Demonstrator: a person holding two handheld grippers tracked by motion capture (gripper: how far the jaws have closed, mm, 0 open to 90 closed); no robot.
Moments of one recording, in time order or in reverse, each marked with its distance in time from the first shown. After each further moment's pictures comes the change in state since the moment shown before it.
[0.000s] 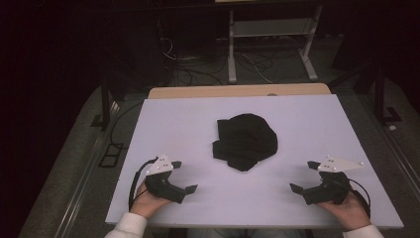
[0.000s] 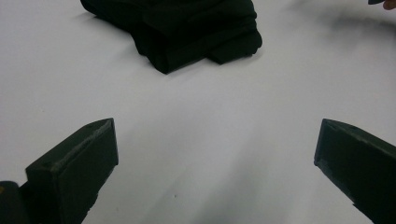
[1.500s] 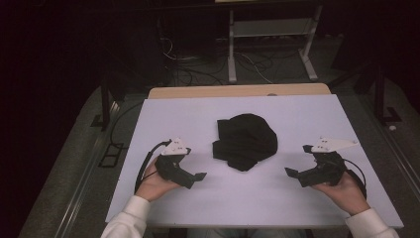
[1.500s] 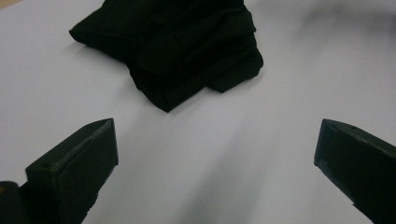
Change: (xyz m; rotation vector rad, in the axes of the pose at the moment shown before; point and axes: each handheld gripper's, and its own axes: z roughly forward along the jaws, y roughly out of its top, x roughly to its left) left arm 0.006 0.058 0.018 0.106 -0.019 0.081; right arm -0.009 0.051 0.005 0.022 0.000 -0.039
